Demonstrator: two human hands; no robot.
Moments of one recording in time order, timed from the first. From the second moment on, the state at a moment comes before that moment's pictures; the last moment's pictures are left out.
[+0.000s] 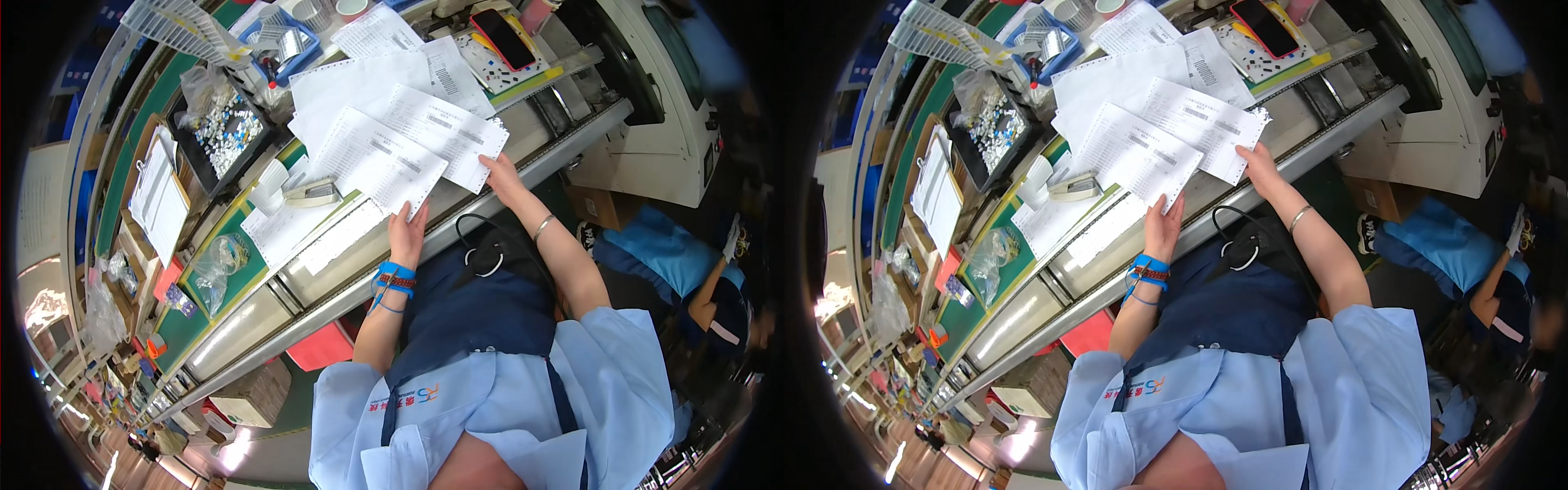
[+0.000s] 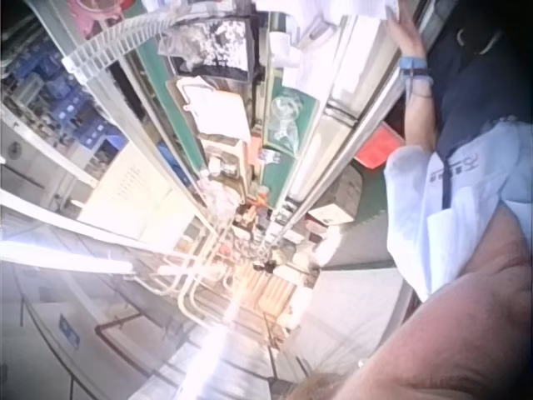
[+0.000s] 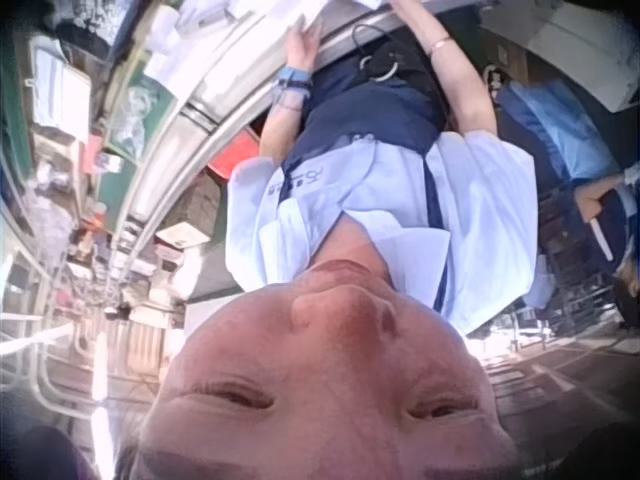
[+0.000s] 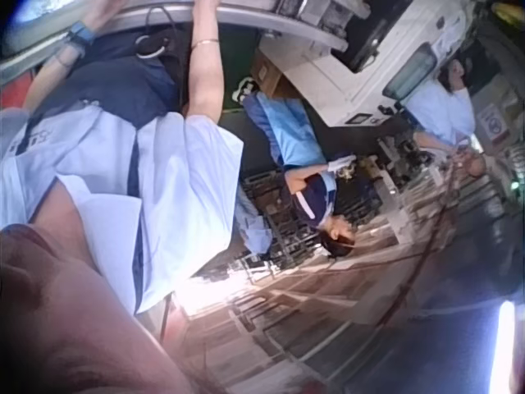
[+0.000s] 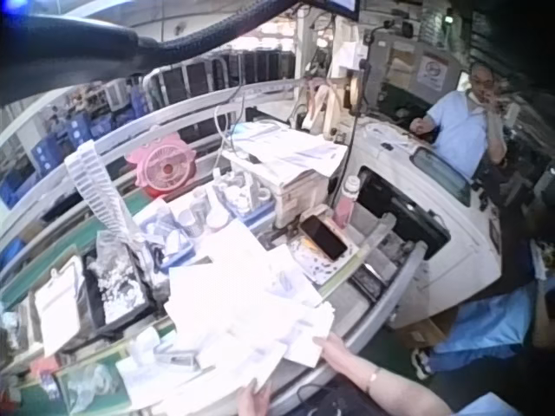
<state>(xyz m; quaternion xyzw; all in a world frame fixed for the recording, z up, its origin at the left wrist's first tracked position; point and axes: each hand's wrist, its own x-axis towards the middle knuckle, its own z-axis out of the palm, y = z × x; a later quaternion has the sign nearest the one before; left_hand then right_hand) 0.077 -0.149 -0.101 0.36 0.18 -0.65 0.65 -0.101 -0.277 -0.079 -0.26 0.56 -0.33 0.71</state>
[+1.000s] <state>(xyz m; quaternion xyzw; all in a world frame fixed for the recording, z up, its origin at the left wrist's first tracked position) 0.033 -0.194 -0.105 0.38 0.12 -0.76 0.51 -0.088 -0.261 -0.078 -0.24 0.52 -0.29 0.76</state>
